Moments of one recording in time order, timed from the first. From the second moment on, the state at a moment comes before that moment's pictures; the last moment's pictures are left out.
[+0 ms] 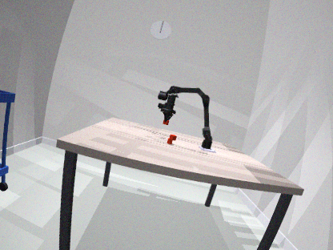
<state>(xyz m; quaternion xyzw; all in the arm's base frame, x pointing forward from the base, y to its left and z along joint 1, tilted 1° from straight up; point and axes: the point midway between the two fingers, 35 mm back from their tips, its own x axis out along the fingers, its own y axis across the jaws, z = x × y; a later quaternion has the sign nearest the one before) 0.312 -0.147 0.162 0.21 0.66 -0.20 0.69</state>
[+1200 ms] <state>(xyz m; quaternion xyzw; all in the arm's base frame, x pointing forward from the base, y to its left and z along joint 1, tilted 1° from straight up) 0.319 -0.032 0.155 0.34 0.62 -0.31 0.64</state>
